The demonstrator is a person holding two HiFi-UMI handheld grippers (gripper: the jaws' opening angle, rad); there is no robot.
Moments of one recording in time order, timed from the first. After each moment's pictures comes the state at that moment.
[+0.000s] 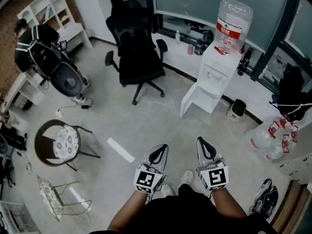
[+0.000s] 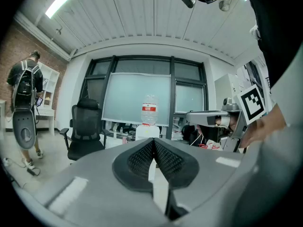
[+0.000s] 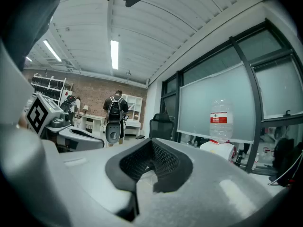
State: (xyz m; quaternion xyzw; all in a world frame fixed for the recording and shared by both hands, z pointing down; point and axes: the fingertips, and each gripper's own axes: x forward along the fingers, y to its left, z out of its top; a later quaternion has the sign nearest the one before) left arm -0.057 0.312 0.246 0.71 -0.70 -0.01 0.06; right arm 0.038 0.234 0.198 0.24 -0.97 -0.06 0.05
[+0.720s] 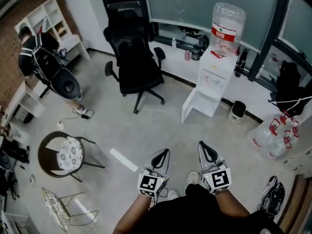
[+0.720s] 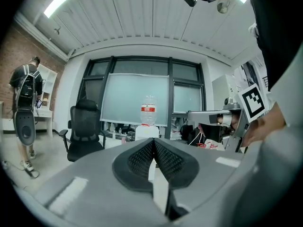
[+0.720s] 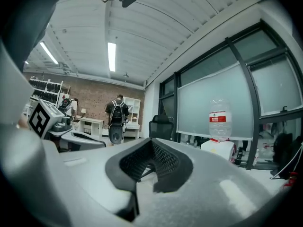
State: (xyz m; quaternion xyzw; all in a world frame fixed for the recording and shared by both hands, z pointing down) left arm -0.069 0.329 0.246 0.72 -0.69 0.00 0.05; right arm 0.032 0.255 0.198 0.24 -0.97 -0.04 0.03
